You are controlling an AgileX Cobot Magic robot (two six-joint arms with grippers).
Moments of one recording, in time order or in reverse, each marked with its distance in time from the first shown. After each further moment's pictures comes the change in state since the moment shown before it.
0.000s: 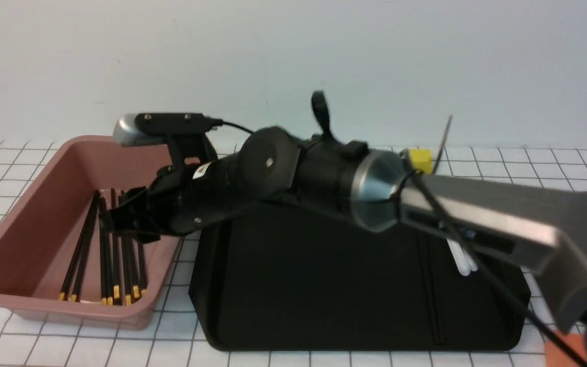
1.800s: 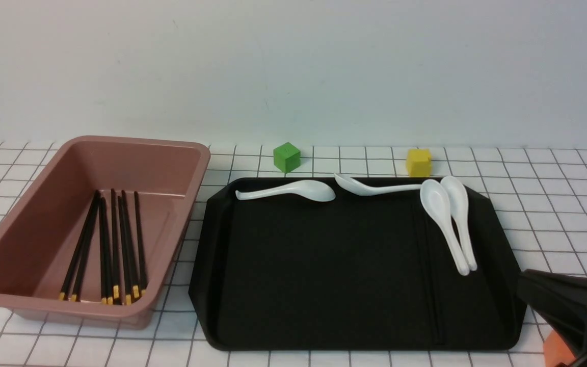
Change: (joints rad) right arm -0.311 -1.430 1.441 -0.229 -0.397 -0.104; left arm 0.000 0.000 0.000 -0.001 0.000 0.000
